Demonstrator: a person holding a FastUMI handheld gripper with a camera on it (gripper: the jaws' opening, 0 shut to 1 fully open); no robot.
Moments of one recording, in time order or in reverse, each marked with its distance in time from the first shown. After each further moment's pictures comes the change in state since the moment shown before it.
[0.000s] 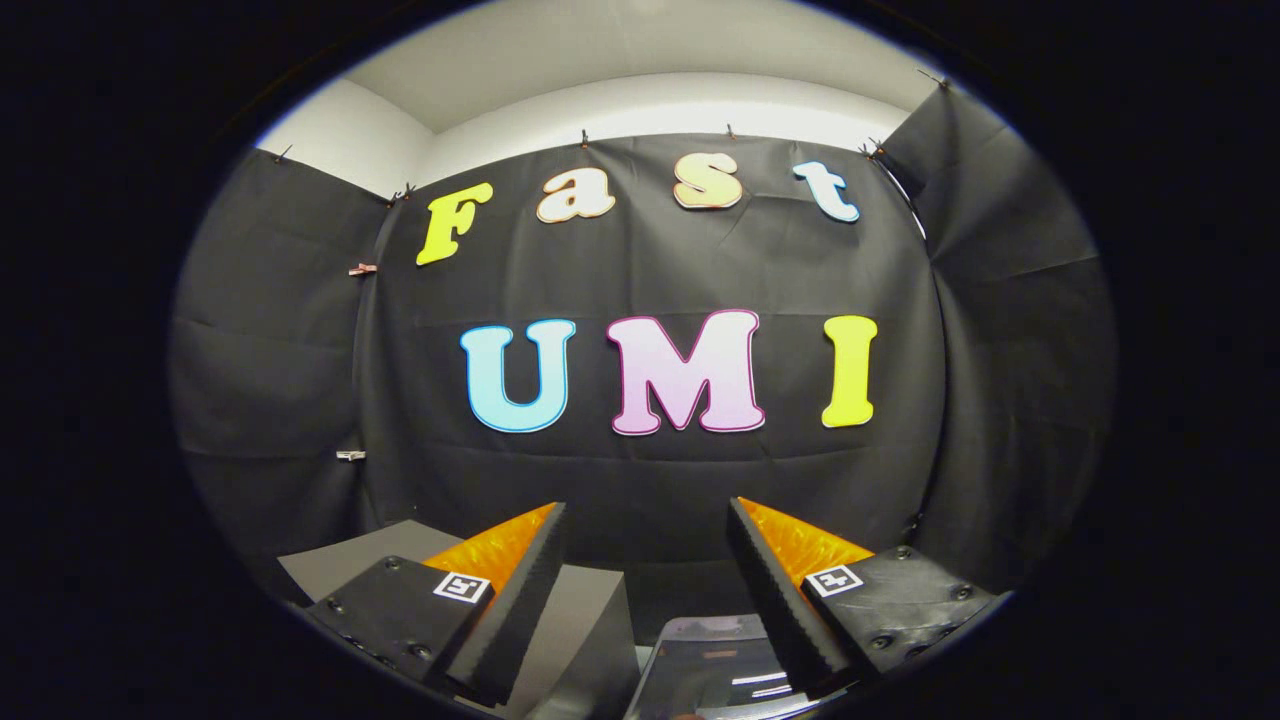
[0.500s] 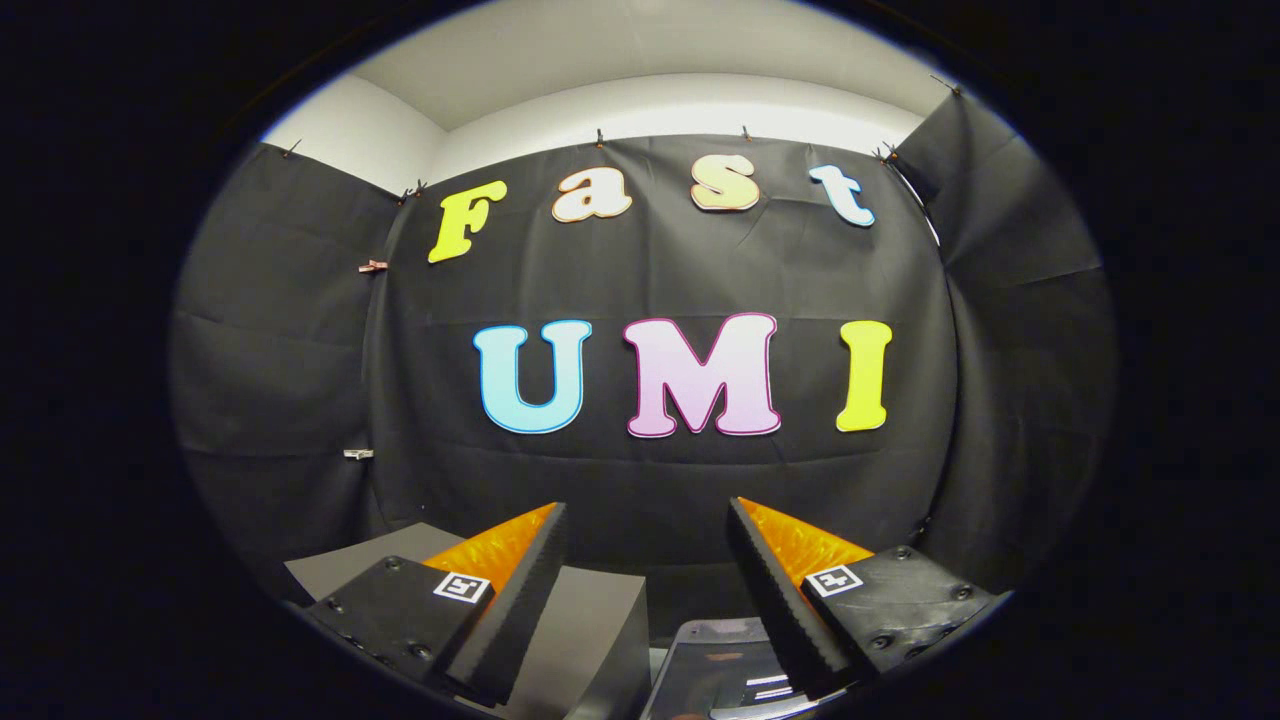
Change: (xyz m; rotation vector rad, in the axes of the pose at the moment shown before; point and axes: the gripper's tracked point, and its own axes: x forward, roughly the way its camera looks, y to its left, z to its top) arm 0.007 0.019 0.006 -0.014 0.006 0.022
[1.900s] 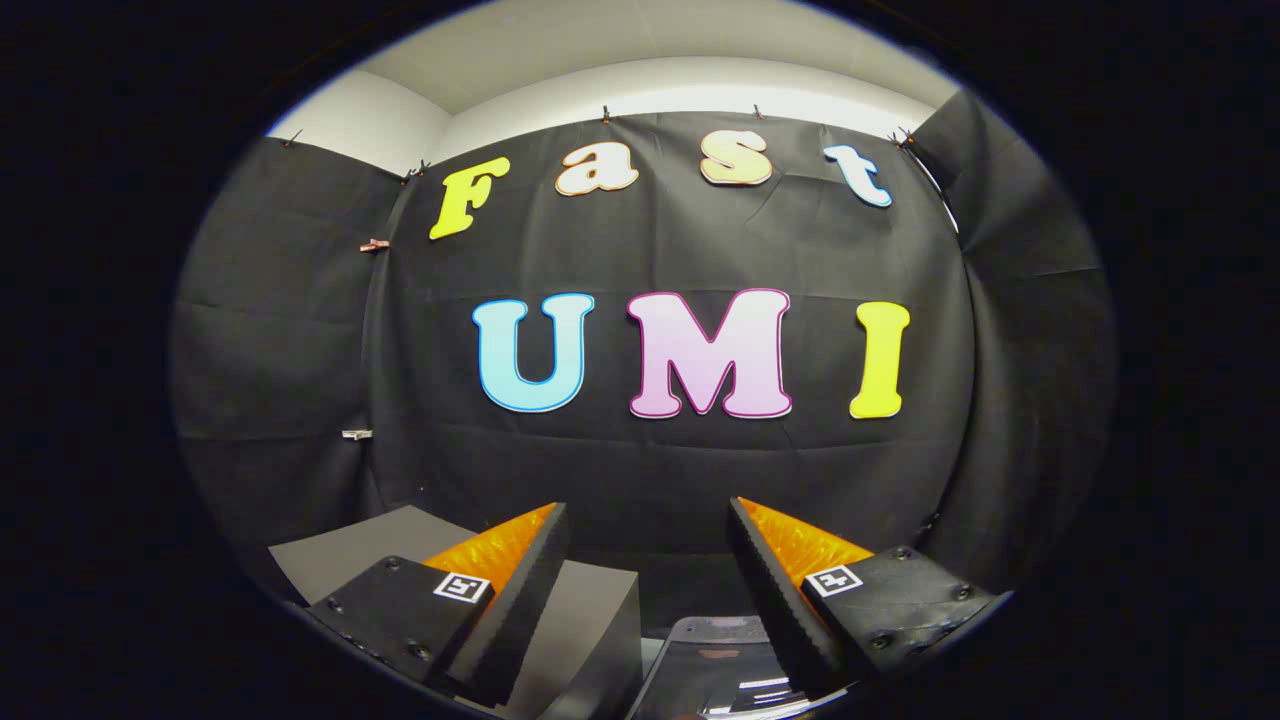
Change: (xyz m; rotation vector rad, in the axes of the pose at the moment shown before) arm 0.034 -0.013 -0.022 -0.016 0.071 0.024
